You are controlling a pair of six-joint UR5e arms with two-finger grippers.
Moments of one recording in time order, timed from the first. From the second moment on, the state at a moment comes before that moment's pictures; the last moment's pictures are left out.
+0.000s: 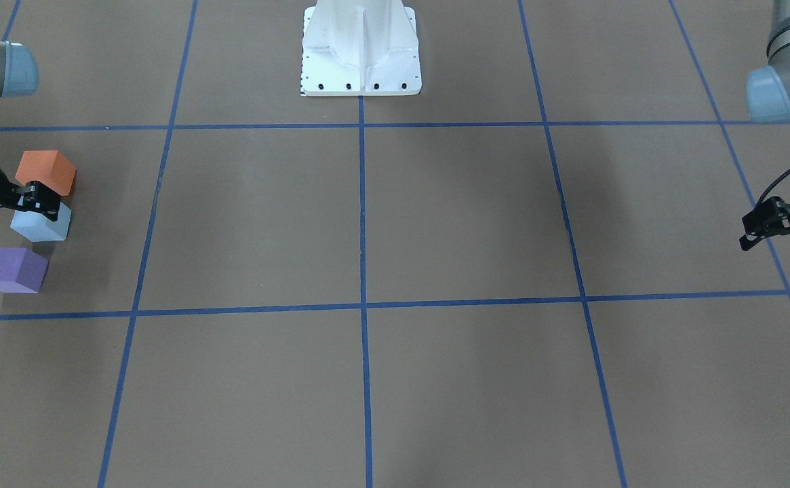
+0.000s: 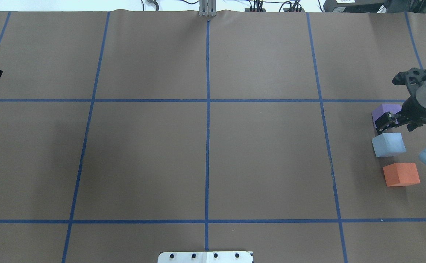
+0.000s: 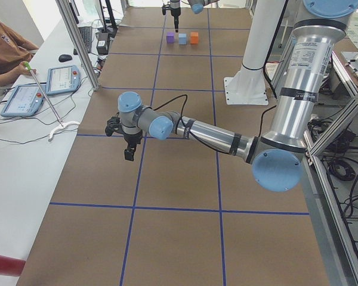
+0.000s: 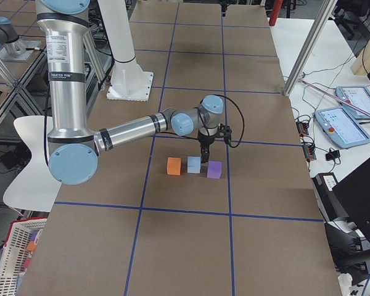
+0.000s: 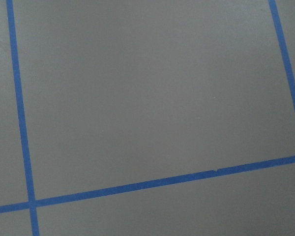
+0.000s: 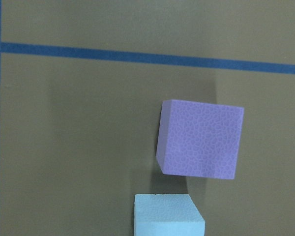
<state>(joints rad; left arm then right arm) -1.27 -1.77 -1.64 -1.75 -2.26 -0.33 1.09 -1.56 1.87 -1.49 2.18 0.58</state>
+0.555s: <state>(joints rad) -1.35 -1.70 -1.70 -1.78 -2.25 -0.41 1.25 -1.57 1.91 -1.49 2.17 0.59</state>
